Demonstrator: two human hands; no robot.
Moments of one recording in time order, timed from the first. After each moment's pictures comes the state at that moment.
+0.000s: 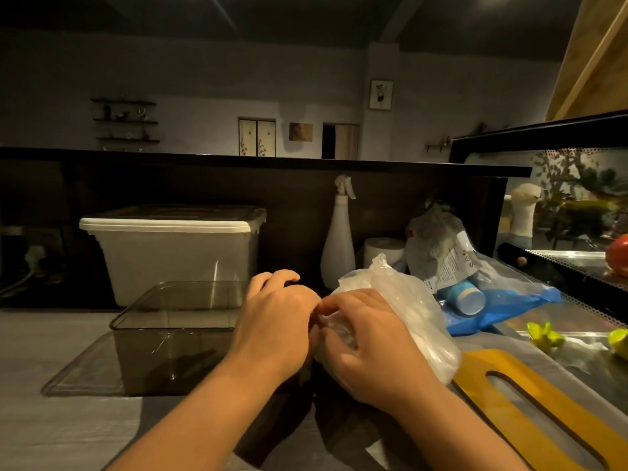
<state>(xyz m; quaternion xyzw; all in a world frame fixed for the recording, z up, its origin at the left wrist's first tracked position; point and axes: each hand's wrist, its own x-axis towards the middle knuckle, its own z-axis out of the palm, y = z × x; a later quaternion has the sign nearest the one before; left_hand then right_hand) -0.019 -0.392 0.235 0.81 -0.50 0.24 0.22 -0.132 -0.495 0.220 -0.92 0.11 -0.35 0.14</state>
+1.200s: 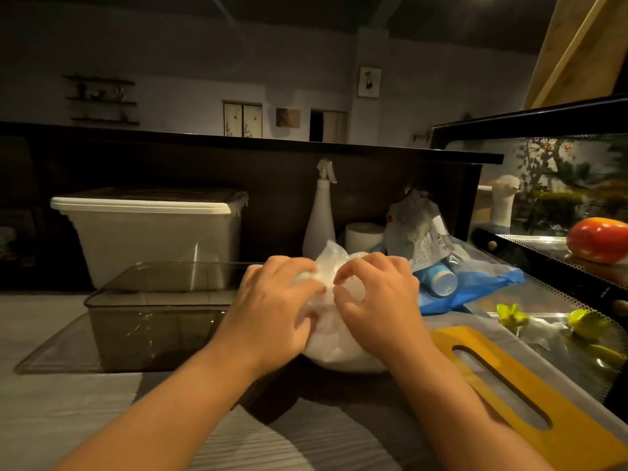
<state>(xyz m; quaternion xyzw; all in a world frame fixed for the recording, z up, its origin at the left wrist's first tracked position) -0.015 -0.399 0.211 0.68 -0.62 0.29 0.26 -0.147 -0.515 0.227 -0.88 0.27 -0.38 0.07</state>
